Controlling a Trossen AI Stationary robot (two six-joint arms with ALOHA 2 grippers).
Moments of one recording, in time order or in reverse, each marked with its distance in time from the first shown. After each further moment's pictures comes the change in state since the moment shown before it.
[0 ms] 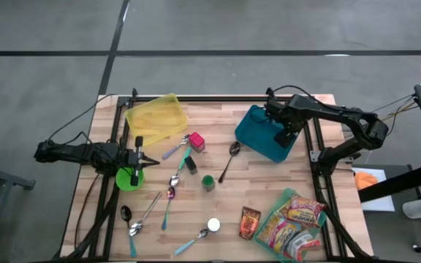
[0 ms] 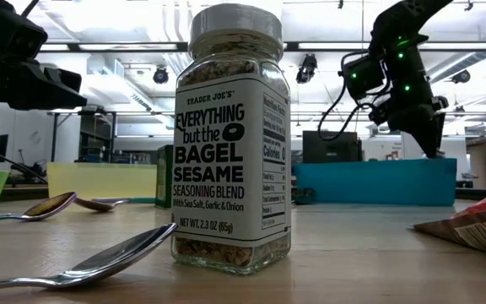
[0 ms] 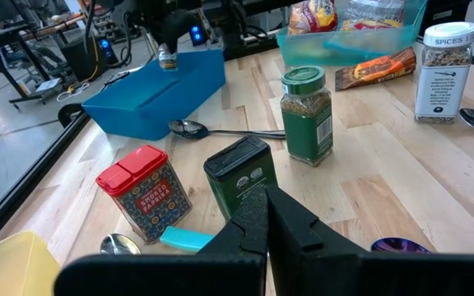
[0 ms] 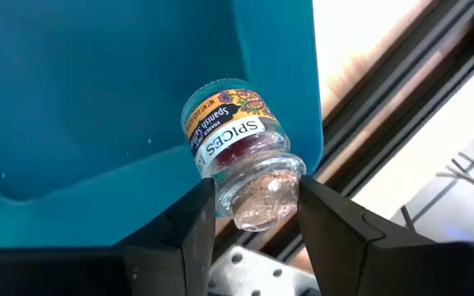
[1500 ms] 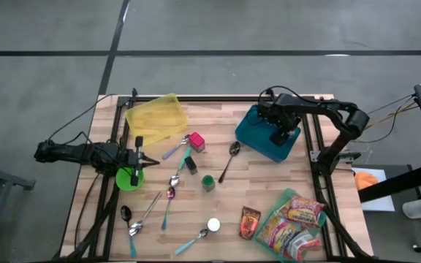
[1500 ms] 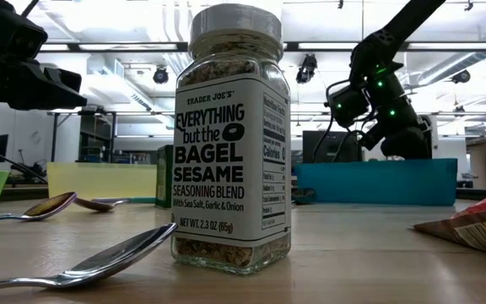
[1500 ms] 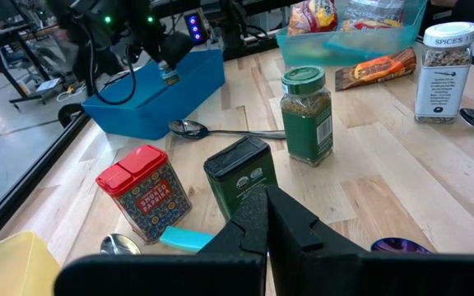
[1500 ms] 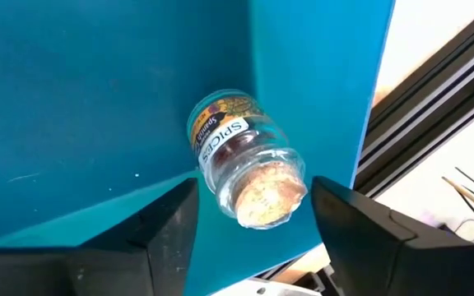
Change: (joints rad) left arm 0.000 0.000 0.000 0.000 0.000 0.000; right arm -0.033 0.229 0.050 0.038 0.026 -0.076
